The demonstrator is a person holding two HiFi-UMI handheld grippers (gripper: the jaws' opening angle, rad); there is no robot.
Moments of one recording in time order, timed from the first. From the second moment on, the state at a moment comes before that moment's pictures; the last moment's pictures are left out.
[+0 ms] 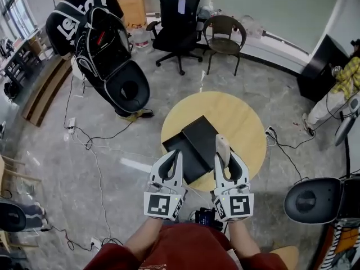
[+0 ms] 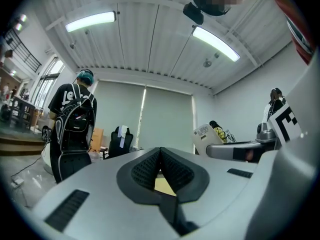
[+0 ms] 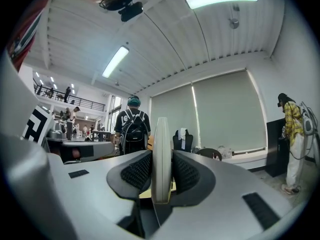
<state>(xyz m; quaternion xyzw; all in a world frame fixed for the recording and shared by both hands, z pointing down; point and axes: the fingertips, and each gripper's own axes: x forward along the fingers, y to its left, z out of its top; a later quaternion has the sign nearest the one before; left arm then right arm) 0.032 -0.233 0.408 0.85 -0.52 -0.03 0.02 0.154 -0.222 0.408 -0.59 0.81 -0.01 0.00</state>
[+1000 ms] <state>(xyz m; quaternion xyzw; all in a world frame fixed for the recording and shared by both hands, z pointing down) -0.004 -0.332 0.421 0.89 -0.44 -0.04 0.04 0.113 -0.293 0.428 -0.65 0.76 -0.02 -0.04</state>
